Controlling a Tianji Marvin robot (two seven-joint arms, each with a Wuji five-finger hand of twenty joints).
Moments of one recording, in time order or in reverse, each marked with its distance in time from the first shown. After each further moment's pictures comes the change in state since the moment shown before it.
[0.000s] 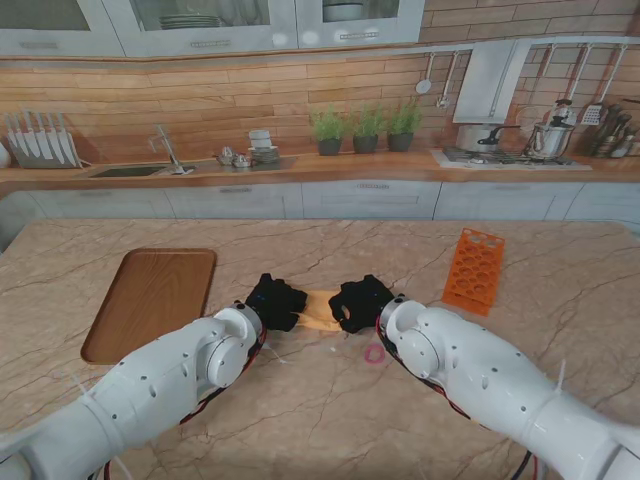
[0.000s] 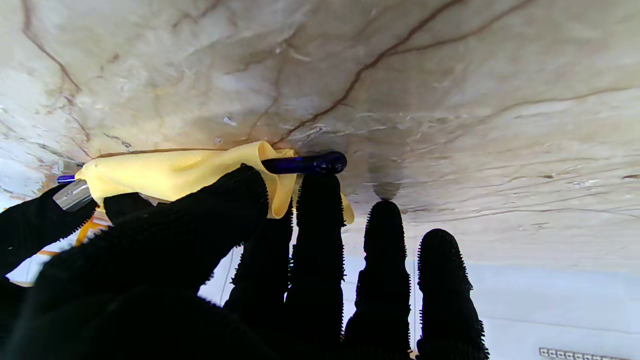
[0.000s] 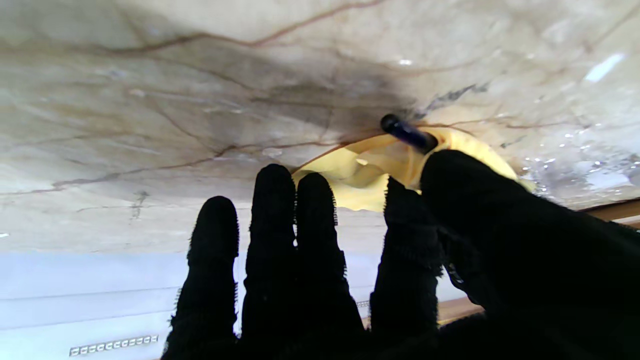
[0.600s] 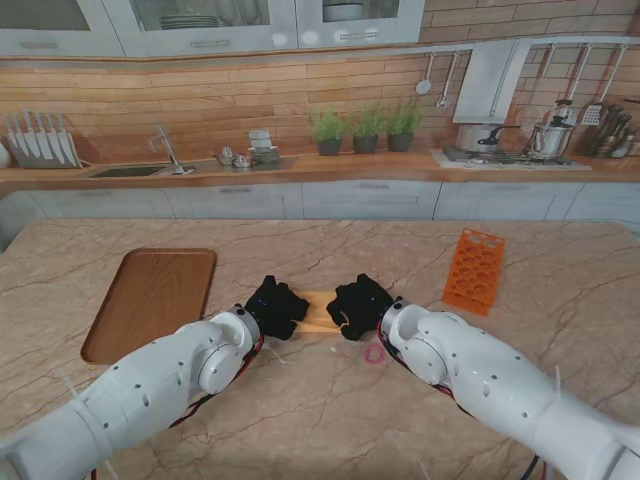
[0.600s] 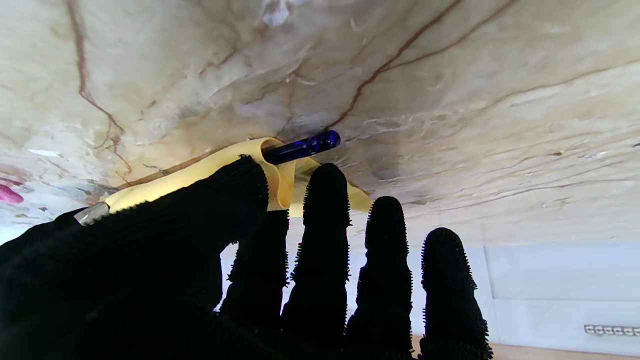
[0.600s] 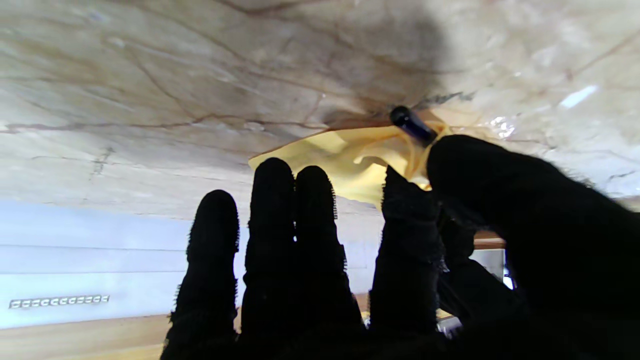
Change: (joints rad) left arm 0.015 0.040 0.009 -0.050 0.108 -0.053 0.002; right arm 0.001 0.016 -0.024 0.012 -0.126 -0.091 -0.114; left_hand -0.052 -0.115 0.138 0.008 0.064 -0.064 0.003 -0.137 0.013 0.029 -0.091 -0.015 0.041 0.000 -0.003 0.000 0.014 0.017 -0.024 0.000; right_hand -0.032 -0.166 0.019 0.286 0.113 0.019 0.016 -0.047 0.079 0.004 -0.015 -0.021 0.062 0.004 0.035 0.000 0.051 0.008 0.051 0.000
